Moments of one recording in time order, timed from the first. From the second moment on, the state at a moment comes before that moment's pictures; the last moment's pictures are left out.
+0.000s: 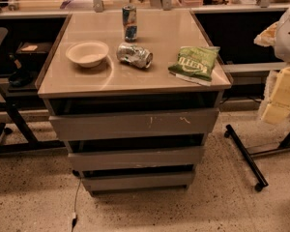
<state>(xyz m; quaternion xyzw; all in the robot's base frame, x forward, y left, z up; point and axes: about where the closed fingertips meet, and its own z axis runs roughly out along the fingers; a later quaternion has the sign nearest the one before) 0.438 -0.217 0.976 -0.60 0.78 -0.03 0.16</state>
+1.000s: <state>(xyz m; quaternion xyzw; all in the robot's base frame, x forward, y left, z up) 0.452 -0.203 0.916 -0.59 0.79 -0.02 0.15</state>
